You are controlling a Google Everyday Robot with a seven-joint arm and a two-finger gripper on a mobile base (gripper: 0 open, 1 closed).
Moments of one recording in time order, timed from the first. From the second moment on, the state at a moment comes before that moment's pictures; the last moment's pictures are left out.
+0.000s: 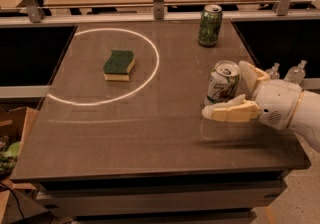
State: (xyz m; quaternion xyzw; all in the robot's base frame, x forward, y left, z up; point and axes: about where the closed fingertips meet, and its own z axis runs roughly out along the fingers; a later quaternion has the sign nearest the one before) arm 0.491 -0.151 0.893 -0.32 0.67 0.30 0.60
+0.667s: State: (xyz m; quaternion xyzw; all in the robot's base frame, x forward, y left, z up) arm 0.494 -0.133 0.896 -0.33 0.65 0.32 0.60
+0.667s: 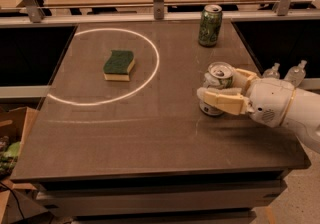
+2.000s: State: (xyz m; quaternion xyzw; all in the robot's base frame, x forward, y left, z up) arm 0.547 -0.090 0.929 -0.35 0.63 0.32 0.62
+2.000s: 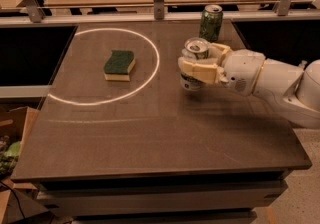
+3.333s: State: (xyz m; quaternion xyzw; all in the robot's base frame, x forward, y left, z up) arm 0.615 0.026 0.916 -0.40 0.60 0.36 0.59
